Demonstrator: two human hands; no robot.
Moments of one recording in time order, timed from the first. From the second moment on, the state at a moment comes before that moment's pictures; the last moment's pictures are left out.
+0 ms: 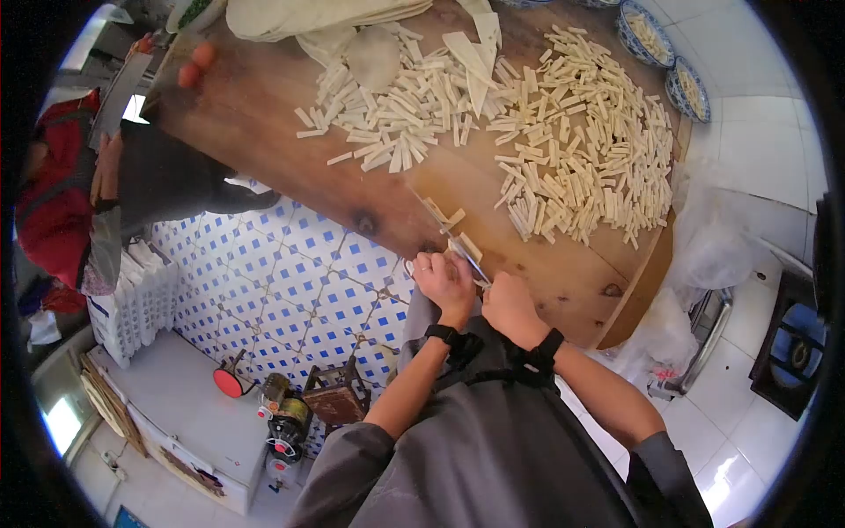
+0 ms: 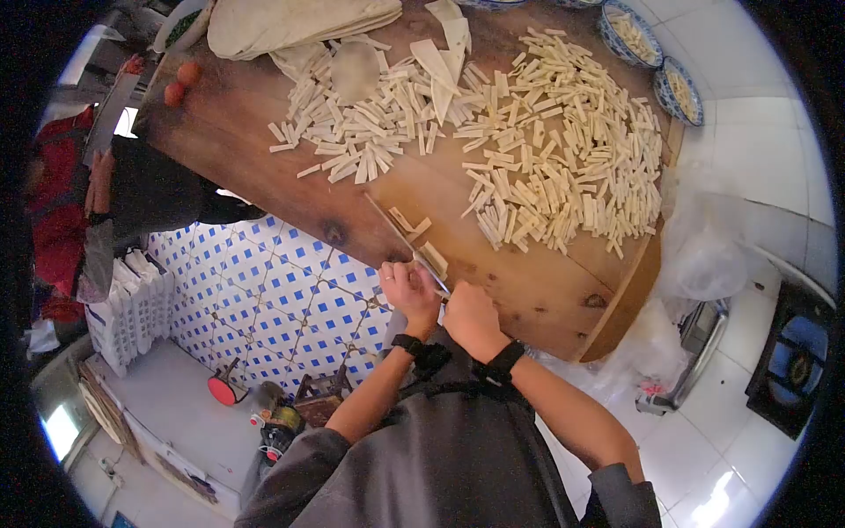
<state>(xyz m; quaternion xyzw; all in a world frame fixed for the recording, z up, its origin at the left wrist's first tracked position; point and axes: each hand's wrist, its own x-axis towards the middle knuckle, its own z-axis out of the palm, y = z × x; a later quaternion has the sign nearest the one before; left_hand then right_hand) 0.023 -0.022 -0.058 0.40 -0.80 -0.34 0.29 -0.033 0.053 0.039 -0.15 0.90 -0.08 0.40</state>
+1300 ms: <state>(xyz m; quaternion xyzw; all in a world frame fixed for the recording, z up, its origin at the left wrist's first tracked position) 0.030 -0.004 -0.057 0.45 -0.82 -0.21 0.28 -0.103 0.114 0.017 -0.29 0.88 -0.16 0.33</state>
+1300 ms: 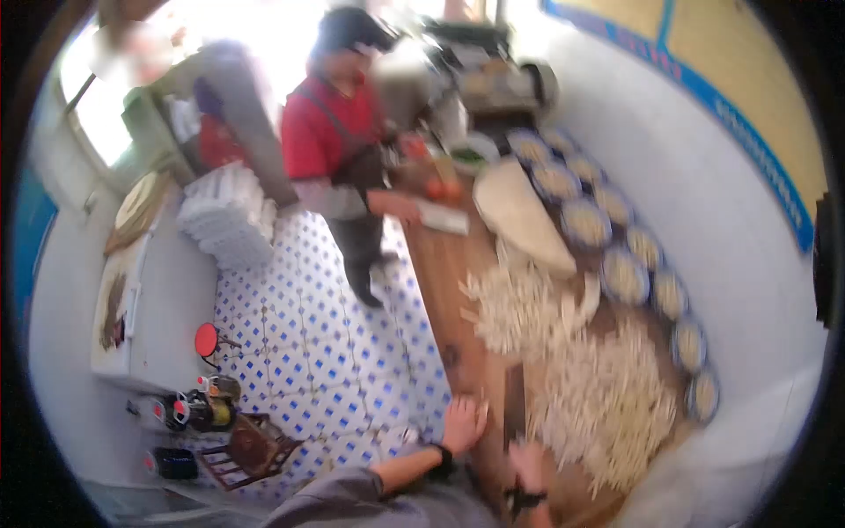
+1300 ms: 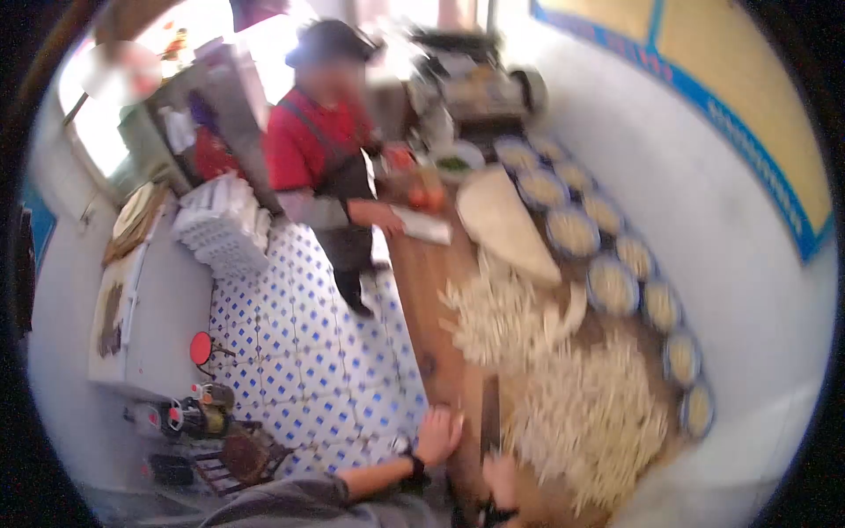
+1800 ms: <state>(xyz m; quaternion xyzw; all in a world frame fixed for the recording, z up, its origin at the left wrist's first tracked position) 0.018 -0.002 -0.053 0.45 -0.81 -0.23 0.30 -0.133 0.149 -0.025 -0.18 0.88 -0.29 0.32</state>
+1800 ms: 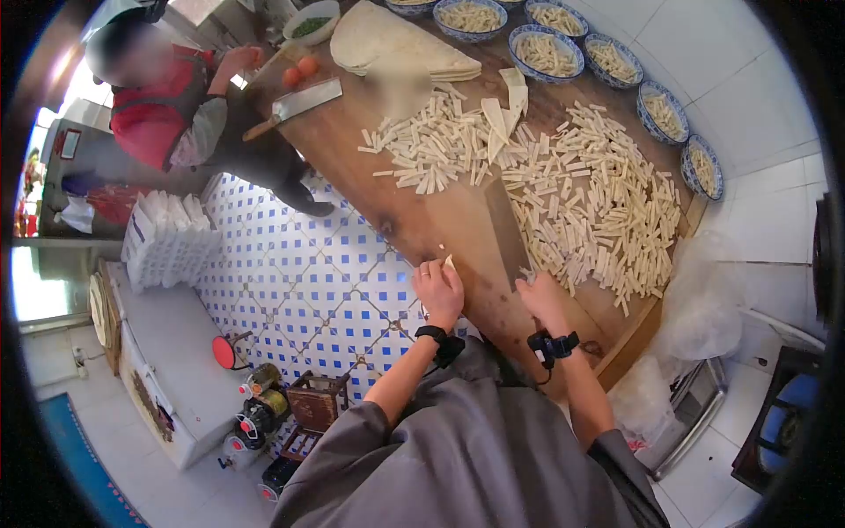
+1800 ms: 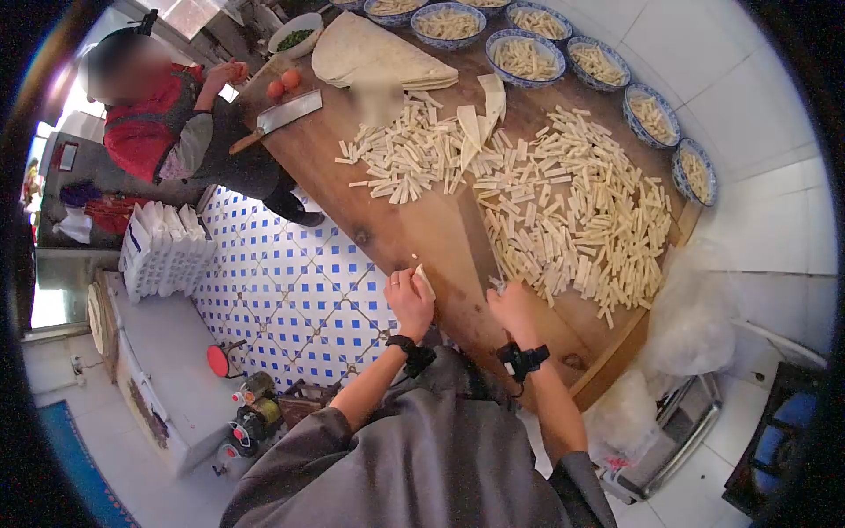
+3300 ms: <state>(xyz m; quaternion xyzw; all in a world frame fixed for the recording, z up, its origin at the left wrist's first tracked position) -0.016 -0.025 -0.042 0.42 -0.83 -0.21 0.31 -0.081 0.123 -0.013 -0.31 0.89 -0.25 0.25</state>
